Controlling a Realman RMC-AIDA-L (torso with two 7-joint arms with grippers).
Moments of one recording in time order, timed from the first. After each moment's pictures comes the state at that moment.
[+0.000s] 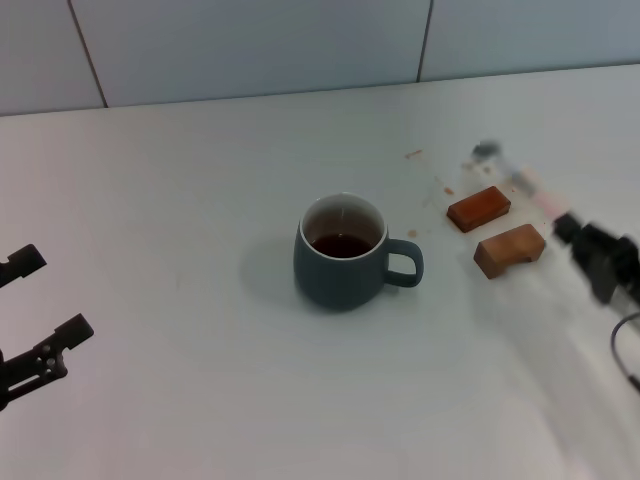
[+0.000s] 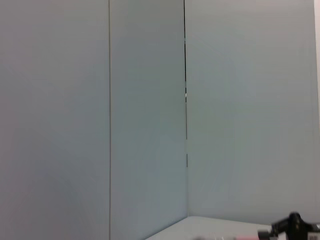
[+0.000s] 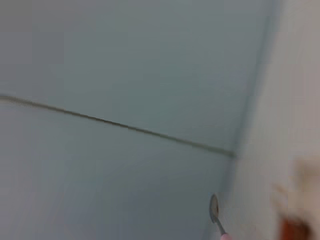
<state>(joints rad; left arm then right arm) -0.28 -2.02 0.29 0.49 1.95 1.94 -0.83 0.29 2.08 0.08 -0.03 -1.87 -1.38 1.63</state>
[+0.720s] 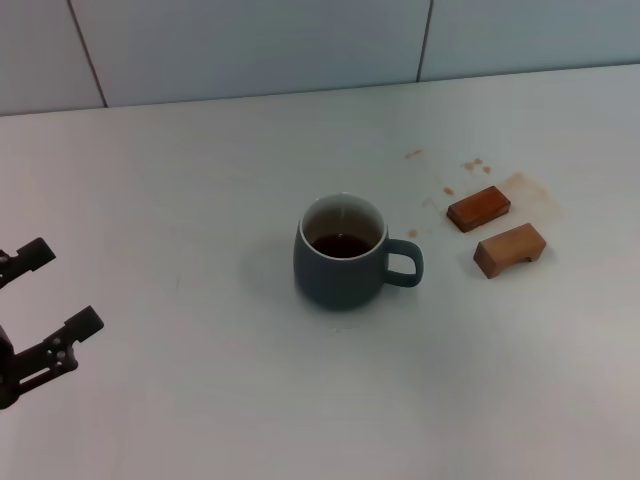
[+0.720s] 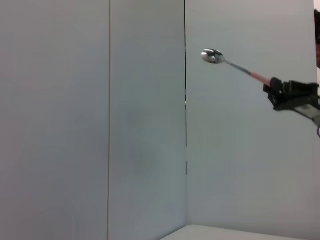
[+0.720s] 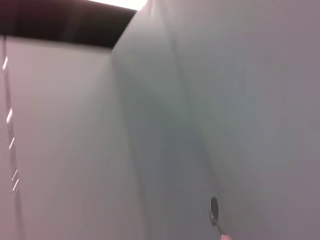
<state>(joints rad) -0.29 -2.04 0.29 0.48 1.94 1.94 -0.83 0.58 1.98 0.07 -0.79 -1.83 -2.13 1.57</state>
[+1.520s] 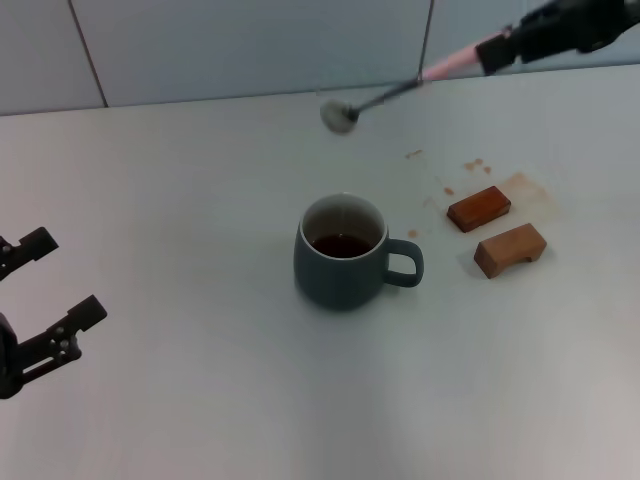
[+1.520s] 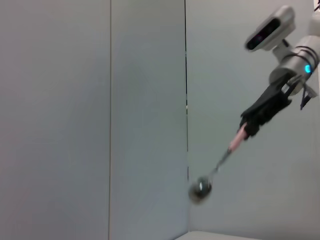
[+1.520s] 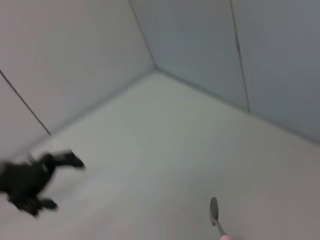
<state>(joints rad) -0.30 -2.04 0.29 0.48 1.93 1.94 -0.83 0.82 1.90 -0.70 -1.44 -2.15 -2.03 2.47</state>
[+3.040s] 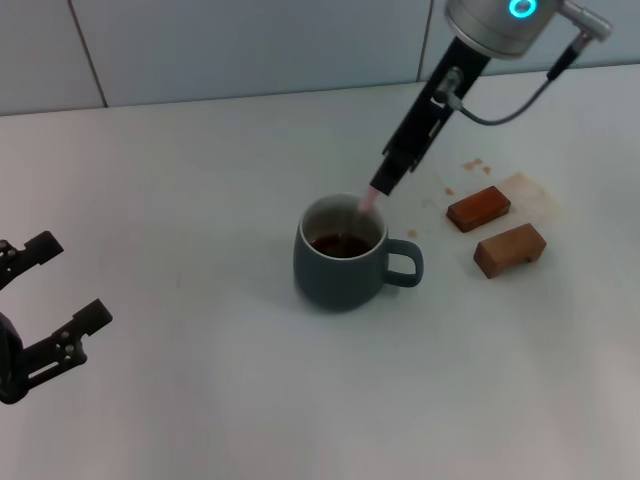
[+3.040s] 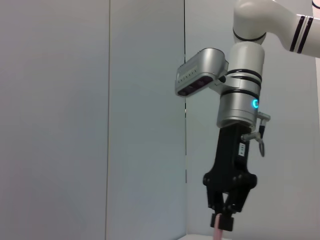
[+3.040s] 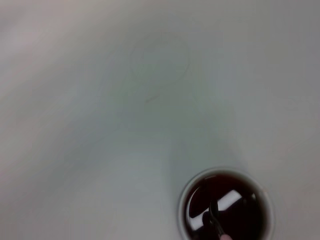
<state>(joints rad) -0.30 -2.05 0.29 0.48 1.93 1.95 -0.83 1.19 1.99 -1.12 -0.94 -2.63 -1.78 2.50</state>
